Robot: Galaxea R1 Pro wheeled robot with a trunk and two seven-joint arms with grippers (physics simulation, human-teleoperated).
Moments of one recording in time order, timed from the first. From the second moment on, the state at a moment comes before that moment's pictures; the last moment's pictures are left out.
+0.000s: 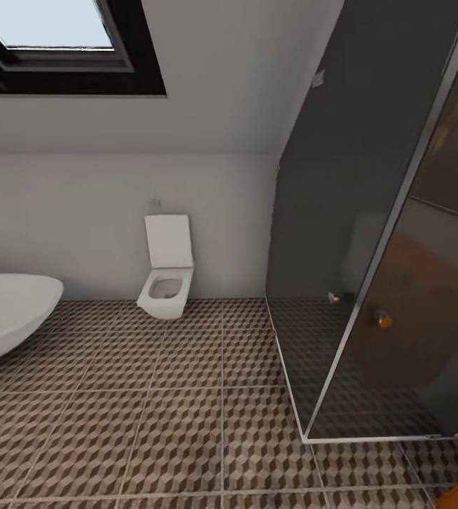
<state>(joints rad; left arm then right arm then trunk) -0.35 0.02 -1.15 0.02 0.75 0.07 -0.01 -0.30 -0.17 1.50 -0.02 -1.02 -0.26 -0.09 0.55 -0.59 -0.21</state>
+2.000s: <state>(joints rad) -0.35 0.00 -1.15 0.01 0.75 0.06 -0.01 -0.30 -0.17 1.50 -0.02 -1.02 -0.26 -0.09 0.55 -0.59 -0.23</state>
